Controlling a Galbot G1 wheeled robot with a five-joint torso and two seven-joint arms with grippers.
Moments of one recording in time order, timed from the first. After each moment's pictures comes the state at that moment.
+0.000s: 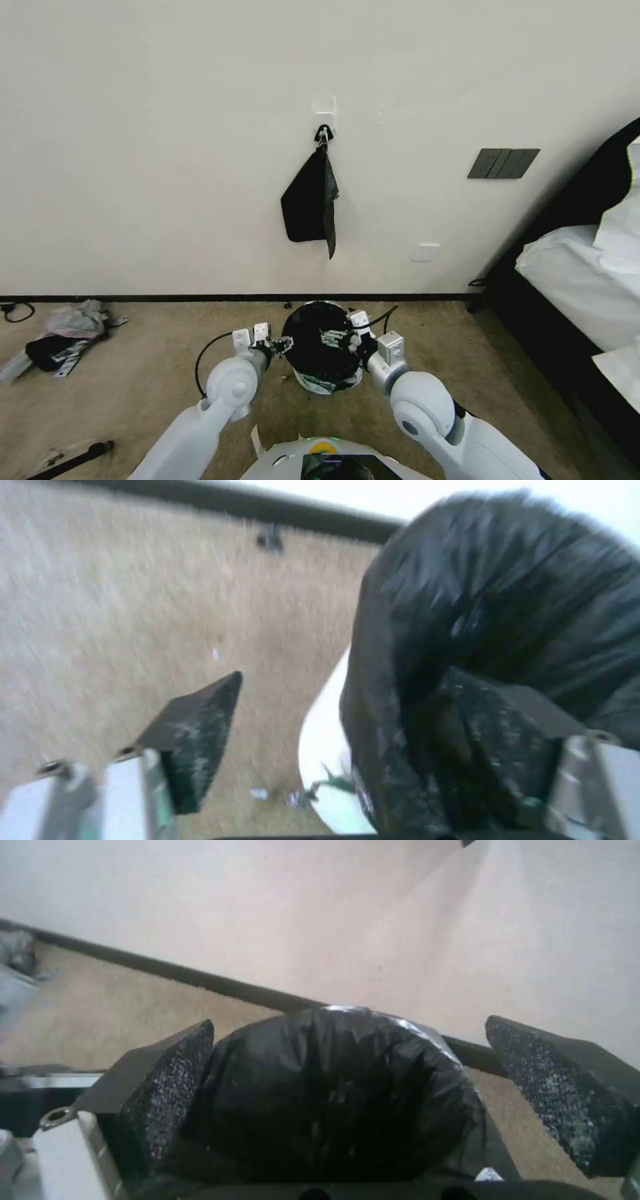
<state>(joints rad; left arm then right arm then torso) 1.29 -1.05 -0.16 -2.15 -1.11 0.60 -0.75 -1.28 0.98 0.01 2.30 0.56 -0.49 0.36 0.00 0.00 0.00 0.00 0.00</state>
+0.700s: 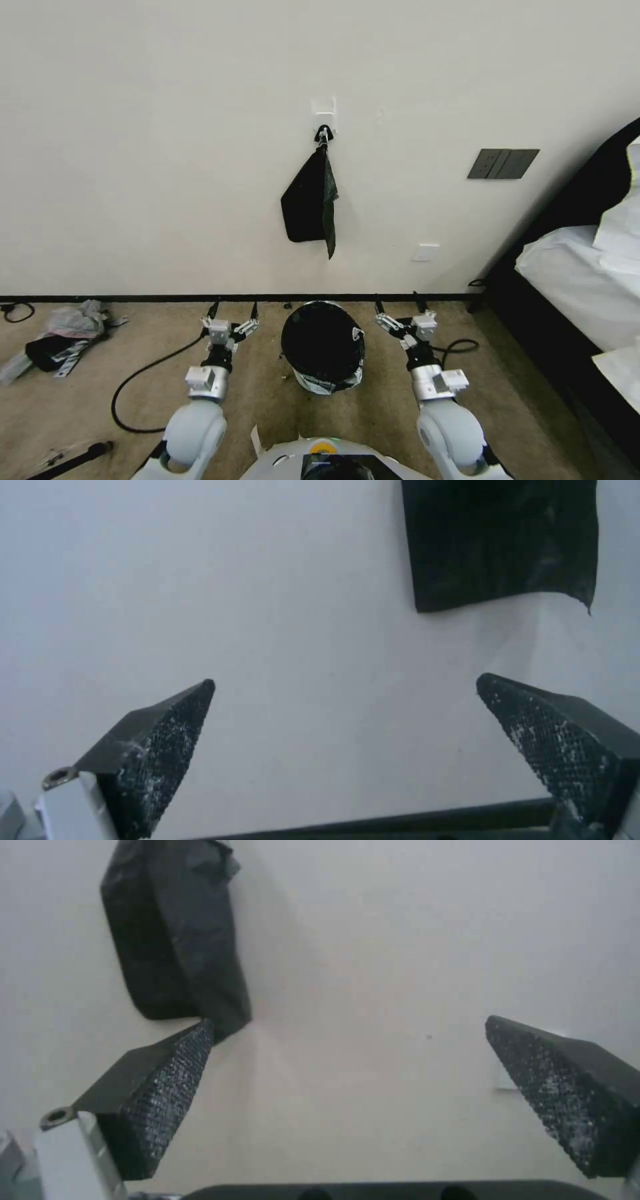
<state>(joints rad) 1.67 -1.20 -0.46 -2.14 -0.13 -0.16 -0.25 -1.66 1.34 0.46 2.17 0.13 0.23 0.11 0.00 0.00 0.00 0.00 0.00</state>
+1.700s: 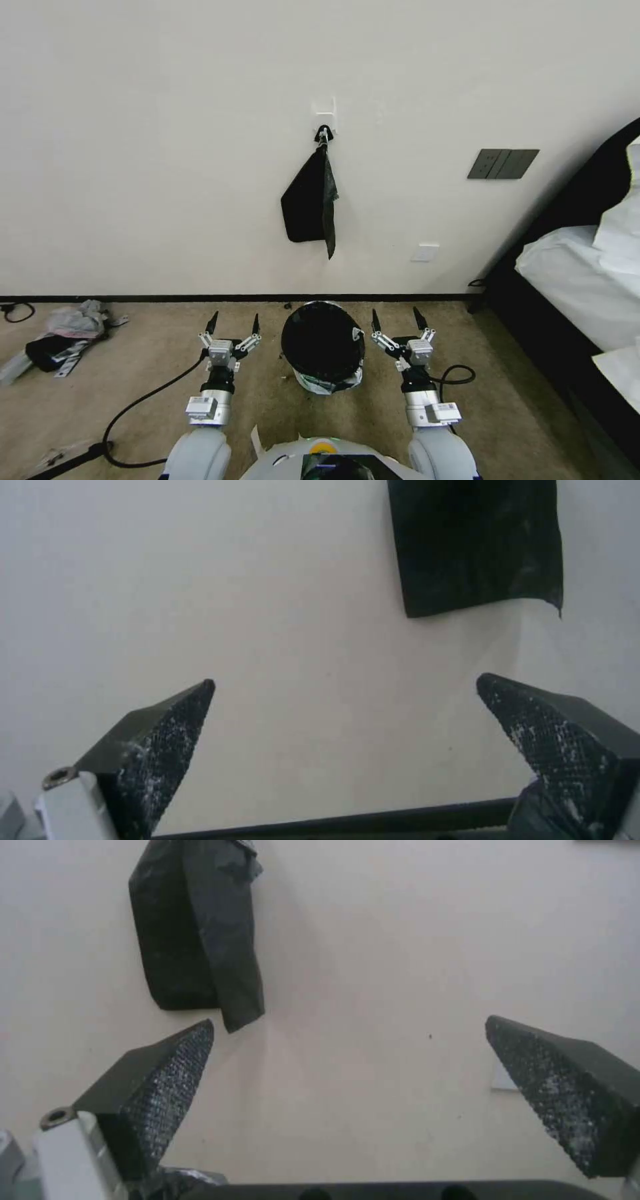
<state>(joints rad) 1.77 -1.28 -0.46 -2.17 -0.04 -0.23 -0.24 -1.75 1.44 0.44 2.15 -0.01 0.35 0.08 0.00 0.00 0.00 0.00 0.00</state>
